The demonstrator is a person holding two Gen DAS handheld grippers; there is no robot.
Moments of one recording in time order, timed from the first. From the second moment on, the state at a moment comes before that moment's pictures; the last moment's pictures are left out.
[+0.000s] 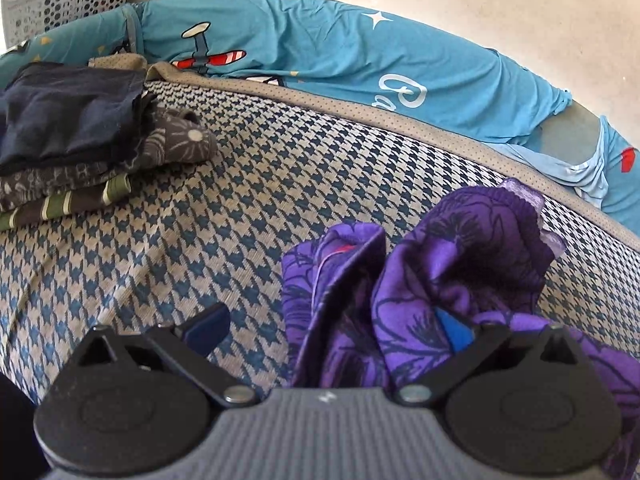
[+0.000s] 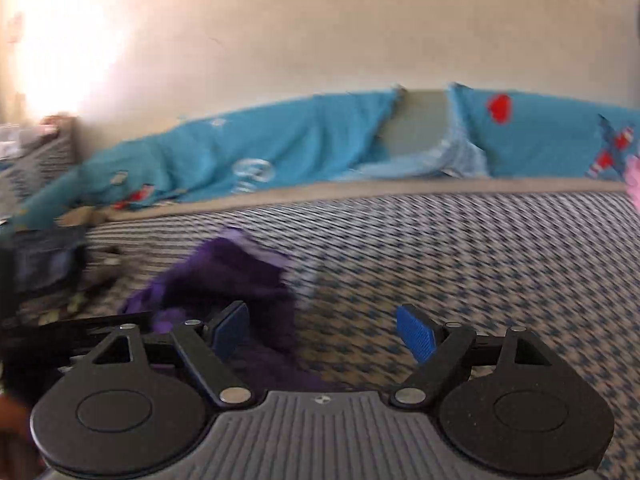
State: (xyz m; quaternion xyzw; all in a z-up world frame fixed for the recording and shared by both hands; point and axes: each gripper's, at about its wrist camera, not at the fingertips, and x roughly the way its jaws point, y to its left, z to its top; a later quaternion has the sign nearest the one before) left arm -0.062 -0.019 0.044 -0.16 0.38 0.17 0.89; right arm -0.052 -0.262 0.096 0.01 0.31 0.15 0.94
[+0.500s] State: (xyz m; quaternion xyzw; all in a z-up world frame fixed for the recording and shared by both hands) left arm -0.068 -0.016 0.041 -0.18 0.38 0.17 0.89; right arm -0.033 -0.260 0.079 -0.02 0.36 0.06 0.93
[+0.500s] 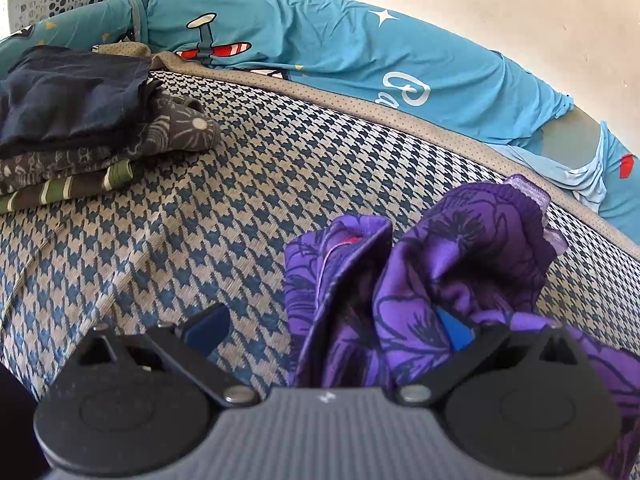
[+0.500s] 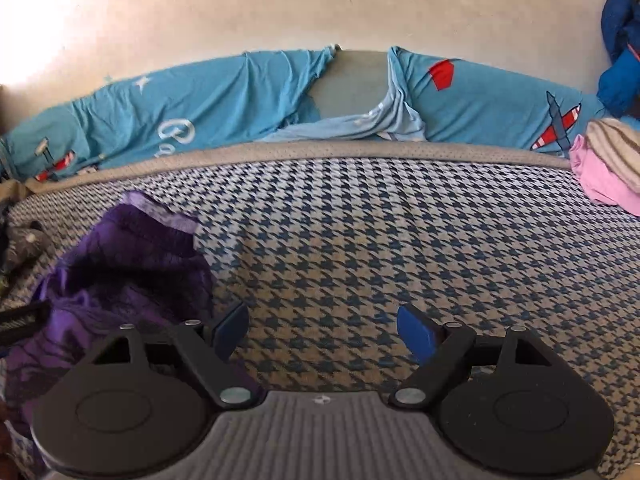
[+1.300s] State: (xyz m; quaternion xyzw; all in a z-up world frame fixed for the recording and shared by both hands) left arm -0.119 0.005 0.041 -0.18 0.38 0.17 0.89; right arm -0.030 -0.256 0.067 0.05 0.38 0.19 0.90
